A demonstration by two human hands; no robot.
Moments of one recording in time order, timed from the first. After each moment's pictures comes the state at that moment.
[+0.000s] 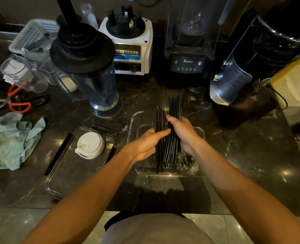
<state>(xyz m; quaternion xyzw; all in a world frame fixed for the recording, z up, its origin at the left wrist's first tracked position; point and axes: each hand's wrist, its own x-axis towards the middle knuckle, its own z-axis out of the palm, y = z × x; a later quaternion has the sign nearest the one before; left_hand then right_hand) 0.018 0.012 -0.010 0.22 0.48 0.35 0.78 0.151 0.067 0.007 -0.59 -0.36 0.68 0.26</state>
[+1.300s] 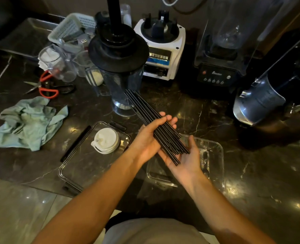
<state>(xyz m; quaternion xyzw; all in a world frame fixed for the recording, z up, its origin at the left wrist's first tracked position) -0.024 0.004 -0.006 0.04 0.29 0.64 0.71 0.117 0.005 0.009 -0.47 -0.02 0.81 0.35</state>
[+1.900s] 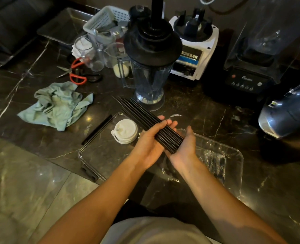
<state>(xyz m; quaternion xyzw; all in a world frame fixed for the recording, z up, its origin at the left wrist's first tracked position) -0.045 -0.049 -0.004 -0.01 0.28 0.71 0.65 0.051 0.008 0.002 -0.54 -0.14 0.79 0.25</state>
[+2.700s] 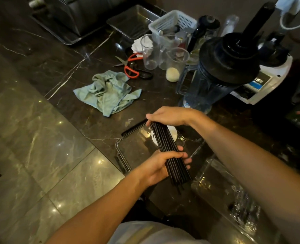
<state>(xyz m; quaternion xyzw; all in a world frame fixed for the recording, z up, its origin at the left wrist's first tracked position) -0.093 -0.133 -0.022 -0.07 0.37 0.64 0.67 -0.146 0.029 0.041 -0.11 -0.87 0.37 -0.31</state>
